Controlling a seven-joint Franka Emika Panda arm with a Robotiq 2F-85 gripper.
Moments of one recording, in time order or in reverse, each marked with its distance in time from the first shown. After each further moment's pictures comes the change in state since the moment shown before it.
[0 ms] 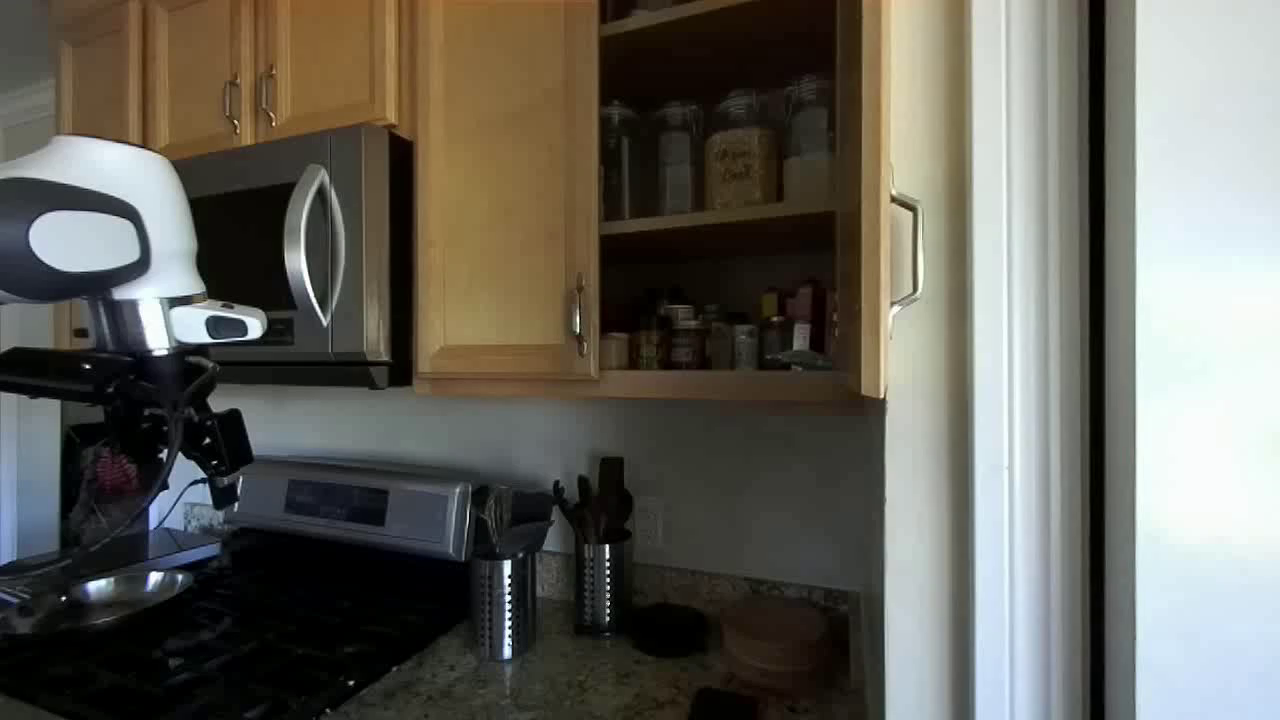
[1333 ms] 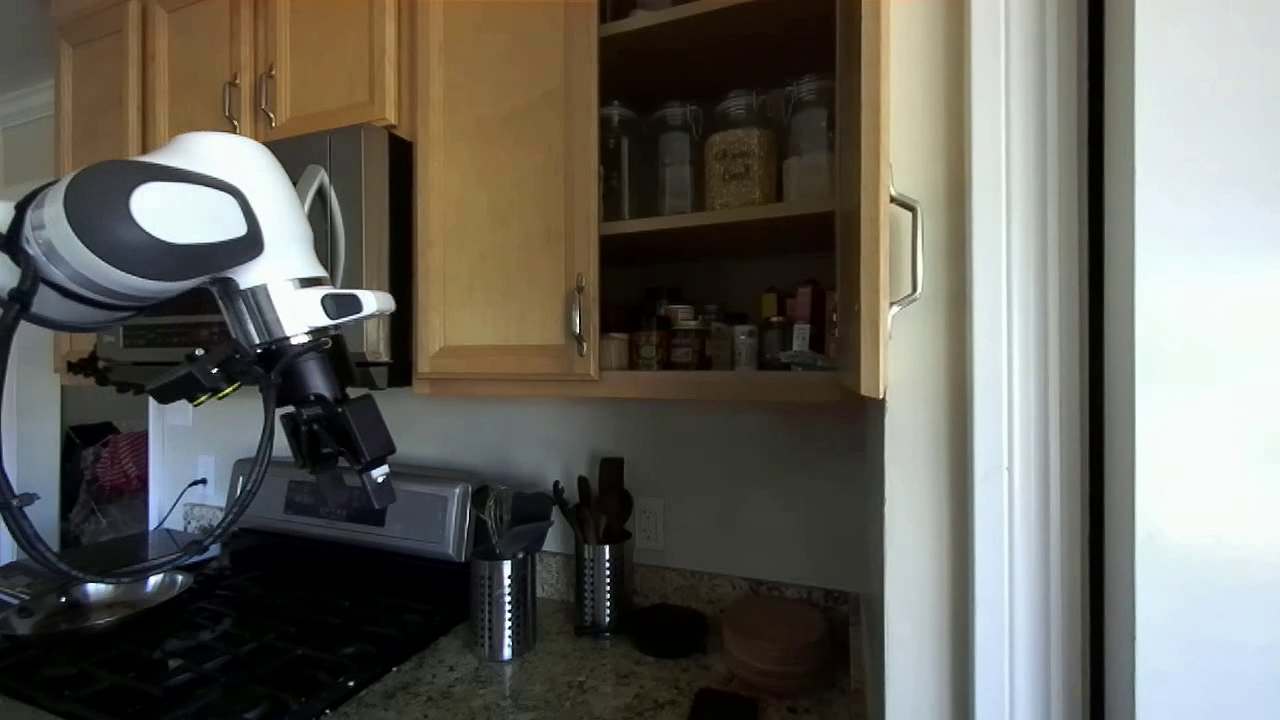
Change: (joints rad) arm -0.368 0.028 -0.045 0.015 -0.317 -0.002 0.132
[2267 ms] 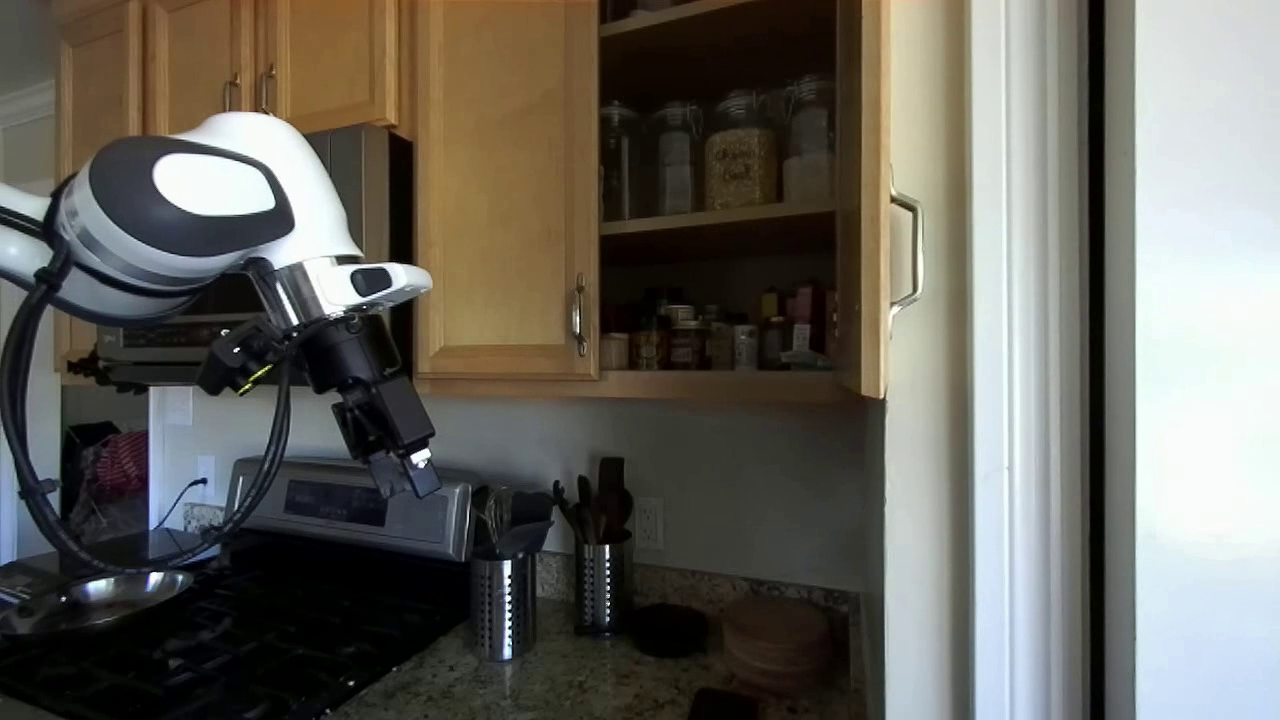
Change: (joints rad) arm -0.109 0.013 -0.026 0.031 -0.098 -0.005 0.069
